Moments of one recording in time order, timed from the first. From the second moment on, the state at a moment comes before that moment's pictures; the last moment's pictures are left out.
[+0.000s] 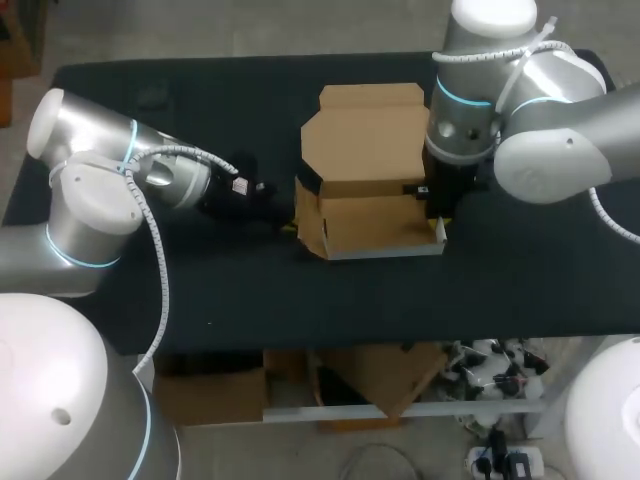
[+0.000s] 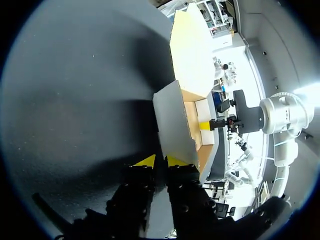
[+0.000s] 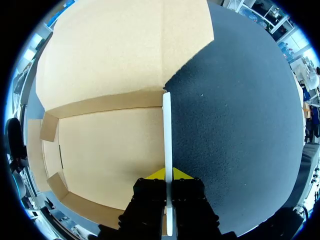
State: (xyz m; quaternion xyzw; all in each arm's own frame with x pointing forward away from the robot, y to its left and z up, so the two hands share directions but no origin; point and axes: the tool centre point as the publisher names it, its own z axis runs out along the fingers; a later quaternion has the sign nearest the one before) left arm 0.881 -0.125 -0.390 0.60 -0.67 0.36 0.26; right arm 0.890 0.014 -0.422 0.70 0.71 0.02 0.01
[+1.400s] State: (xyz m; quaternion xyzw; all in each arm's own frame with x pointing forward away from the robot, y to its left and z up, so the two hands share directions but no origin) left arm 0.880 -0.149 -0.378 0.57 -0.65 0.40 0.31; right arm 0.890 0.014 -0.422 0.70 0.71 0.02 0.01
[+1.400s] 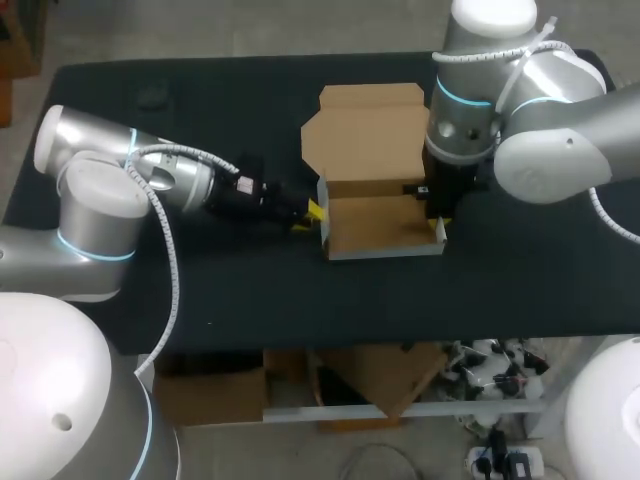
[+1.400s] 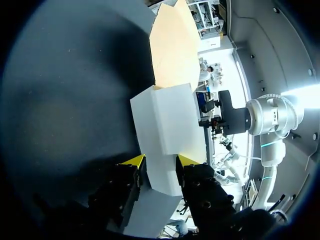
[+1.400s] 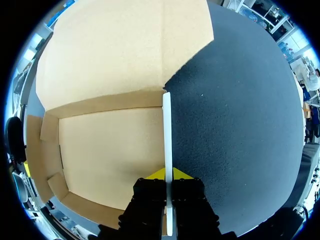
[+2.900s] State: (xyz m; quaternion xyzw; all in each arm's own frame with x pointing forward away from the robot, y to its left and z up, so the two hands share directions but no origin) left arm 0.883 -0.170 -0.377 0.62 -0.67 0.35 0.19; right arm 0.890 0.014 -0.421 0.70 0.71 0.02 0.01
